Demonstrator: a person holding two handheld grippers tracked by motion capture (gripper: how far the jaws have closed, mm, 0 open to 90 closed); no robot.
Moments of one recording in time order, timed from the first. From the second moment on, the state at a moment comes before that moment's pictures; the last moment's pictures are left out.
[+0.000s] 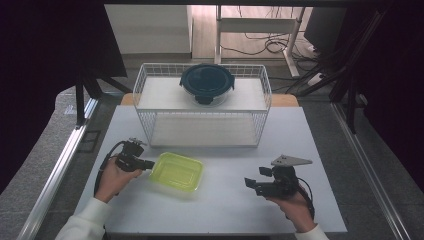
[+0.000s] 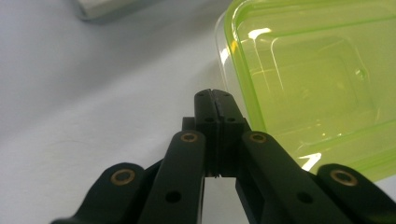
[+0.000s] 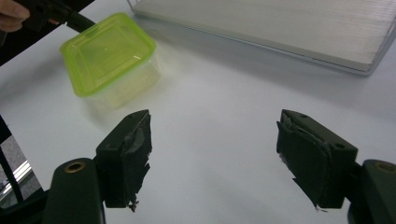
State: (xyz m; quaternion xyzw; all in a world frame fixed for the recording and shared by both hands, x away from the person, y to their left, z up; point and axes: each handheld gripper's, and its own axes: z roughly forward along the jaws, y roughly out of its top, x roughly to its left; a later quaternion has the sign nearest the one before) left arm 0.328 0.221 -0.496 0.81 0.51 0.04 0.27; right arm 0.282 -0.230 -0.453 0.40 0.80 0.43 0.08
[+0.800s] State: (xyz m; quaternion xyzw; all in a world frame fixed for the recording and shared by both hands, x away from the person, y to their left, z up) left arm 0.309 0.188 -0.502 0.83 0.48 0.00 0.28; right arm 0.283 -0.230 -0.453 0.41 0.80 0.43 0.09
